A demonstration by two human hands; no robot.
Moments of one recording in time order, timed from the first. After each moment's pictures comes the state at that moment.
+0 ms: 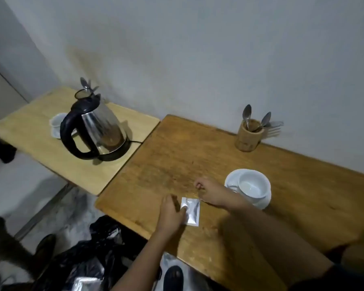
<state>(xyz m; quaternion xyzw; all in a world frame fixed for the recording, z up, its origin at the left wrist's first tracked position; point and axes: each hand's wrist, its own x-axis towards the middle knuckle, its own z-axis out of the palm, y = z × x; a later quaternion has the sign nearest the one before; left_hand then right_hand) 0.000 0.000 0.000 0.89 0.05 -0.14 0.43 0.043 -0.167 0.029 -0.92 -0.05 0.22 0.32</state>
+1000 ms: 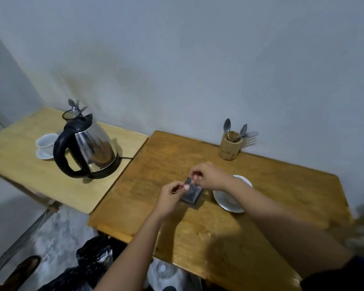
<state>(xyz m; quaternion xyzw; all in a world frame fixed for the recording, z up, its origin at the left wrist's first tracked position) 0.039 -0.007 0.067 0.73 -0.12 -0.19 0.64 0.042 -0.175 0.133 -0.95 -0.07 0.14 0.29</state>
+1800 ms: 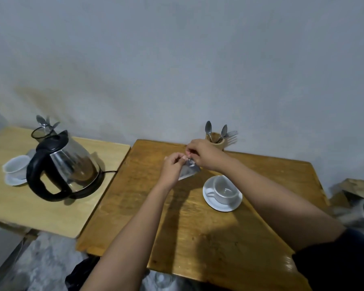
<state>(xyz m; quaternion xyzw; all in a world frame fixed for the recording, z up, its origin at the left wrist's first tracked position) 0.108 -0.066 0.117 0.77 -0.16 -0.15 0.60 0.066 -0.196 0.189 -0.97 -0.03 0.01 0.24</state>
